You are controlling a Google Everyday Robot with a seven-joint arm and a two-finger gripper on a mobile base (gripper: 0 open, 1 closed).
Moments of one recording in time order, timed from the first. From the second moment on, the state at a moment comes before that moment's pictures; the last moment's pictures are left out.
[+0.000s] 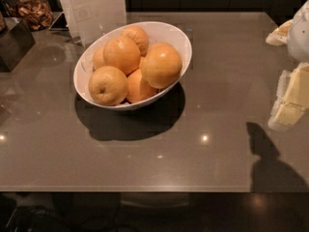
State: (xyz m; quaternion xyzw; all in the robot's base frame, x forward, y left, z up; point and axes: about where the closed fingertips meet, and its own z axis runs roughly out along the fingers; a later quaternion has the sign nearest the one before) arm 0.438 -0.216 0.978 -0.60 0.78 -0.04 0.16
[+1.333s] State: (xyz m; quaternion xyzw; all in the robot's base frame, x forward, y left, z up) arm 0.497 -0.121 0.994 -0.66 0.71 0.04 0.22
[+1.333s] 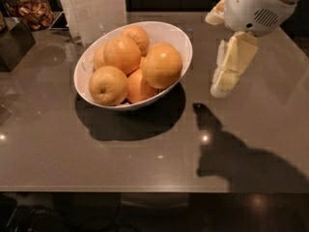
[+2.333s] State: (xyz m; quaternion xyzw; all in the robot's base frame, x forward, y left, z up) arm 0.517 -0.081 0.977 -0.67 0.70 0.09 0.24
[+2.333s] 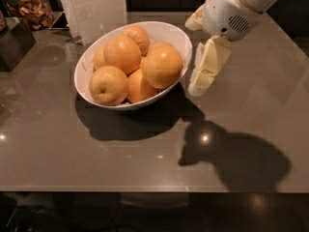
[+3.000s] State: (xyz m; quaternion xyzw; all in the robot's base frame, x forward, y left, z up) arm 0.534 -0.030 0.957 -0.69 0.67 0.14 0.23
